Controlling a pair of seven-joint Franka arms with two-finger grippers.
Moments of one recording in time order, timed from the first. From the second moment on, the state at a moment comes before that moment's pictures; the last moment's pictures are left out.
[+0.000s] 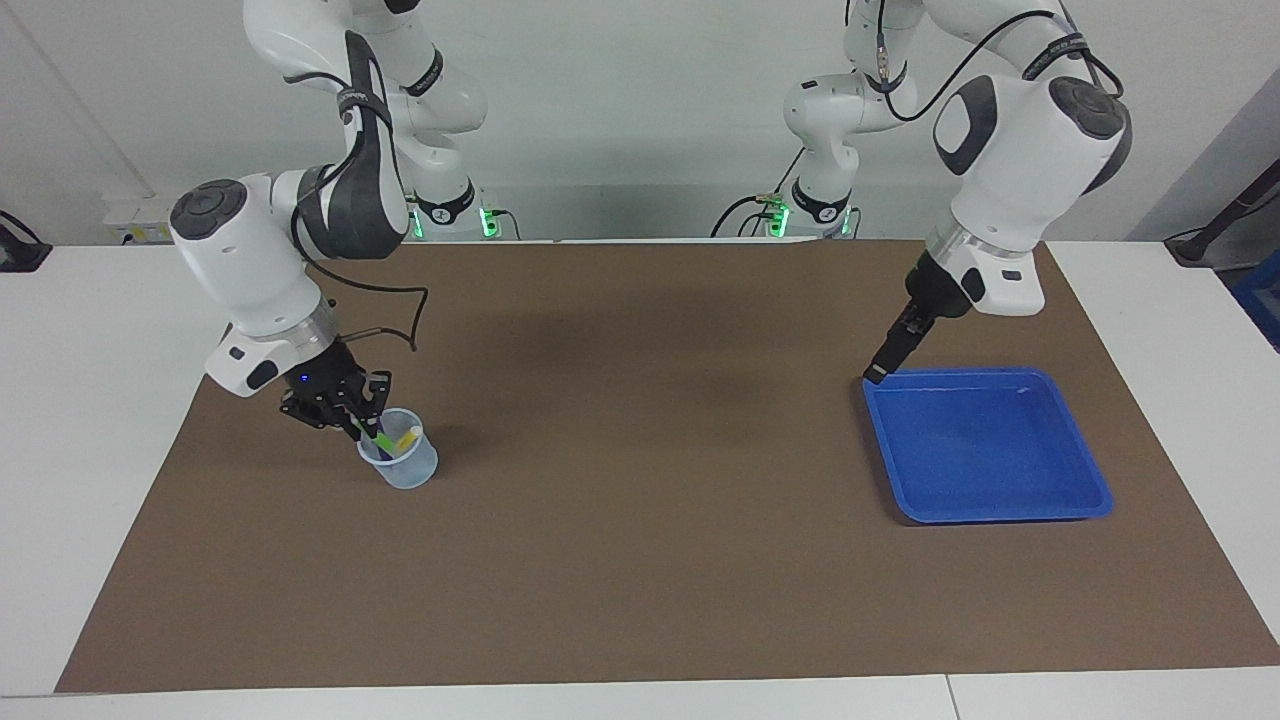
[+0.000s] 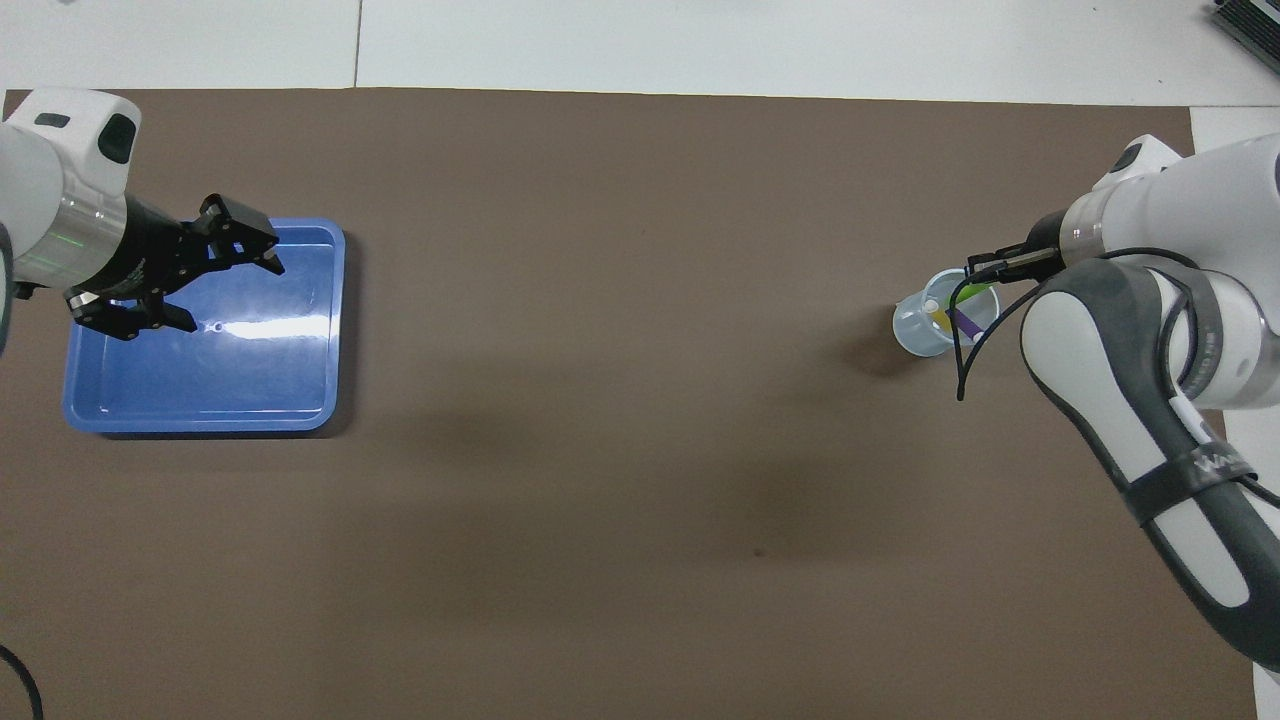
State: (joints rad) left arm 0.18 0.11 -0.29 -1.64 -0.06 1.73 -0.55; right arm -0.03 0.22 0.04 -1.82 0.09 2.18 -0.19
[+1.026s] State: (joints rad) left arm 0.19 0.01 -0.30 -1.67 -0.04 1.60 -0.18; right arm -0.12 0.03 0.03 -1.70 0.09 1.84 -0.16
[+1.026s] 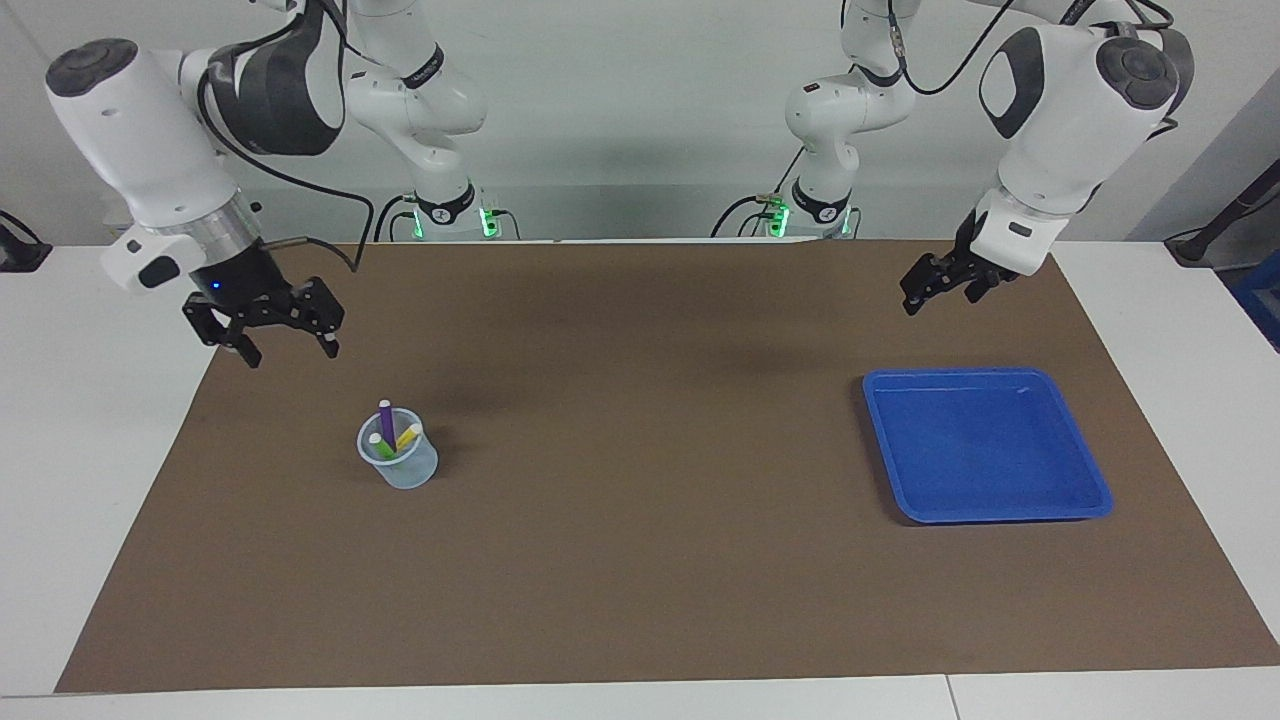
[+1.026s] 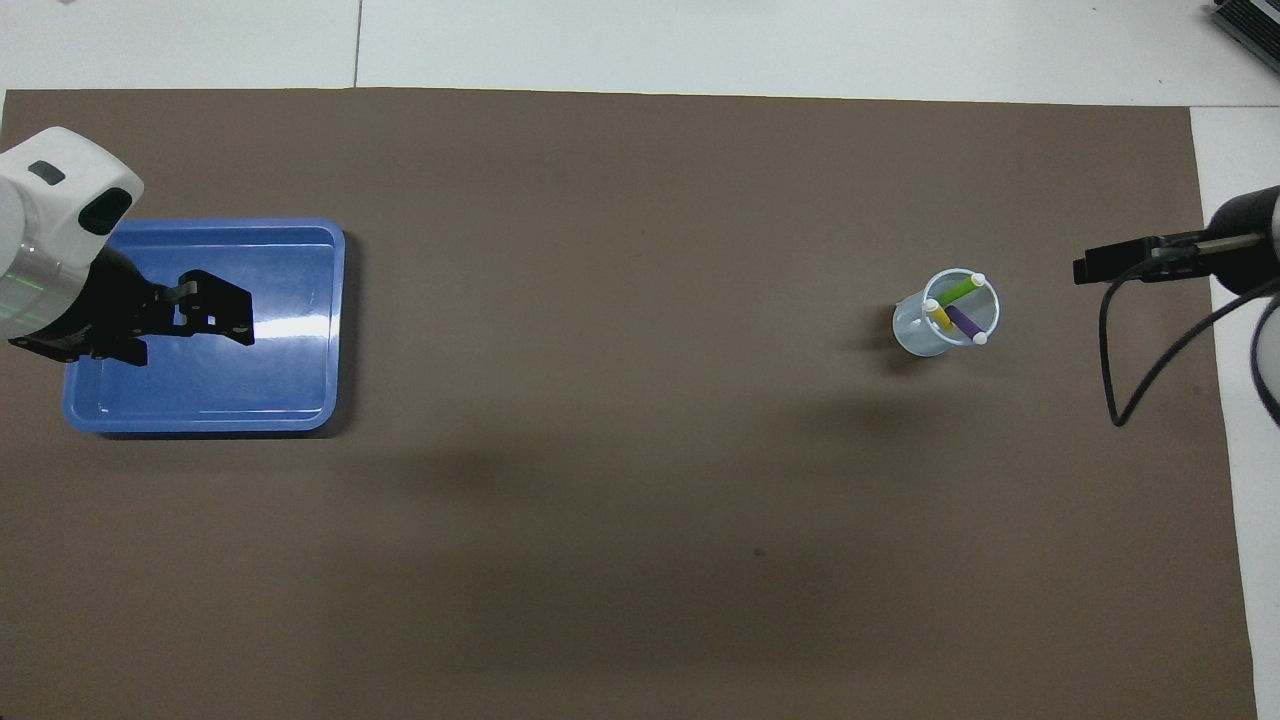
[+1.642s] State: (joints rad) left arm 0.07 -0.04 -0.20 -1.74 -0.04 1.66 -0.07; right arm -0.11 -0.02 0.05 -1.69 0.05 1.69 -0.13
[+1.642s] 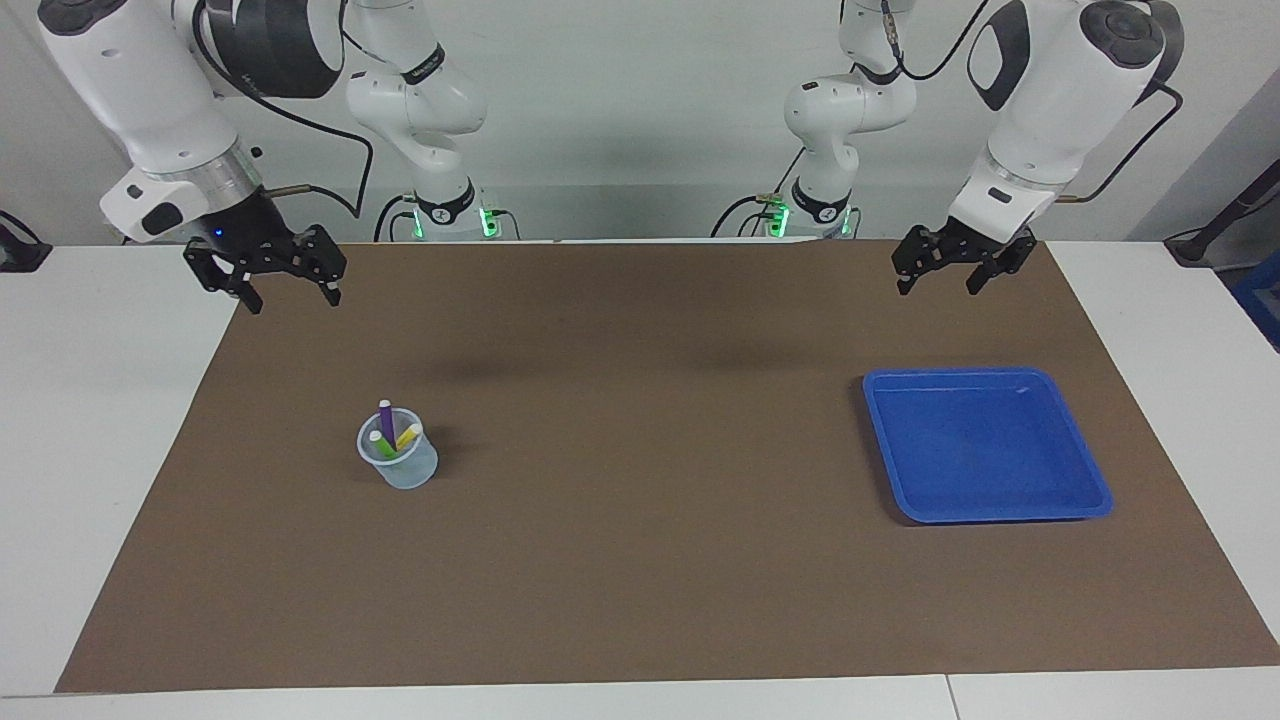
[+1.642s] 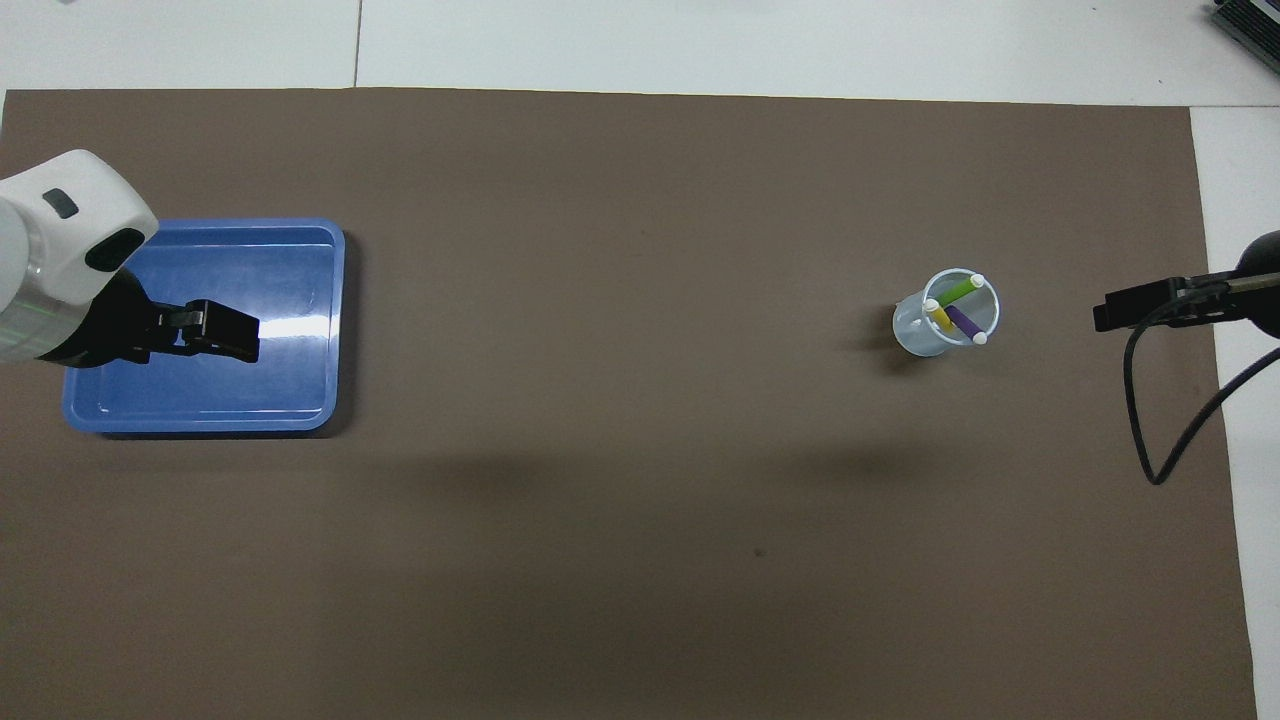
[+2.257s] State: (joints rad) left arm 0.05 -0.05 -0.19 -1.73 -0.04 1.65 -0.04; right arm -0.05 -0.06 0.05 -1.68 0.05 1.65 -0.12
